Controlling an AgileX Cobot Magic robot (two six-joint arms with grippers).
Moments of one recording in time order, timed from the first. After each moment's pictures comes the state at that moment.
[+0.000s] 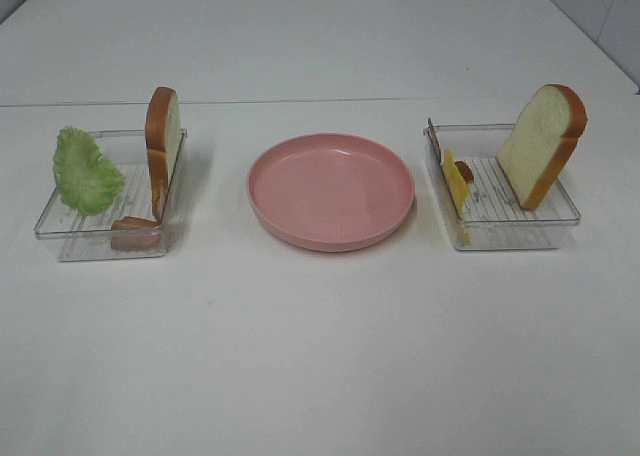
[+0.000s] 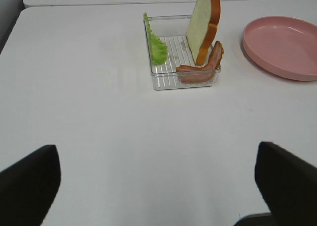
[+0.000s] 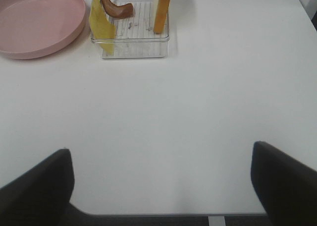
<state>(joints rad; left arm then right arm) 0.06 0.00 -0.52 -0.09 1.08 0.06 0.00 0.00 -0.46 -0.01 1.11 -0.04</state>
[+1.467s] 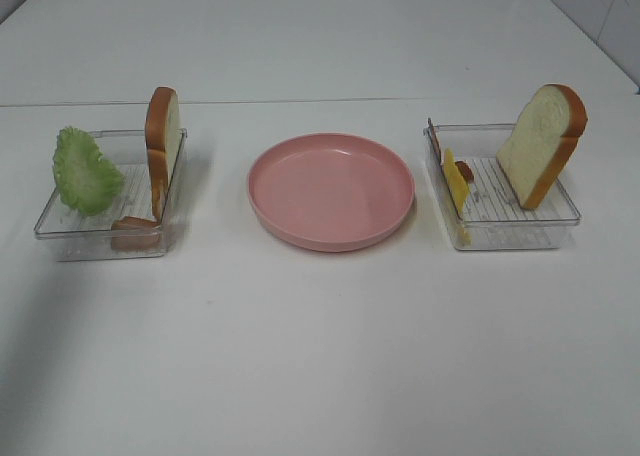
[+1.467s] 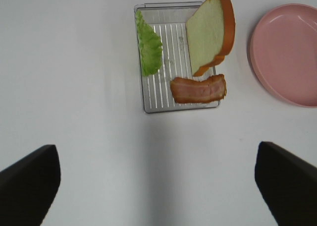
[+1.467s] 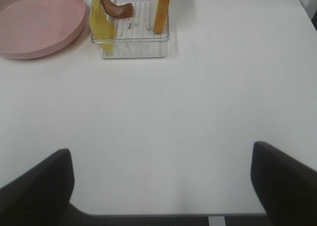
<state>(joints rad) 0.04 1.35 -1.46 -0.11 1.22 0.04 0.00 0.00 -0.46 -0.01 1.11 -0.04</state>
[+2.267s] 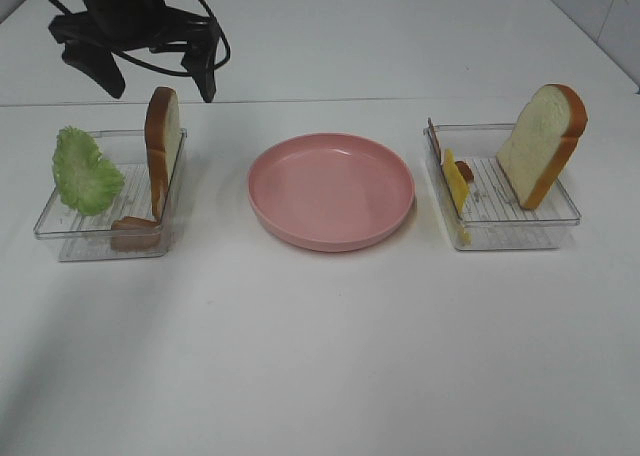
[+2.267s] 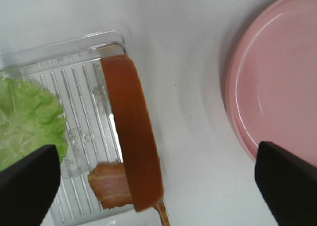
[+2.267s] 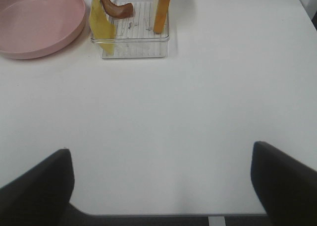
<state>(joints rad) -0.29 2.24 -2.10 -0.01 1.21 -0.14 0.00 0.00 -0.46 -0.01 1.11 -0.04</state>
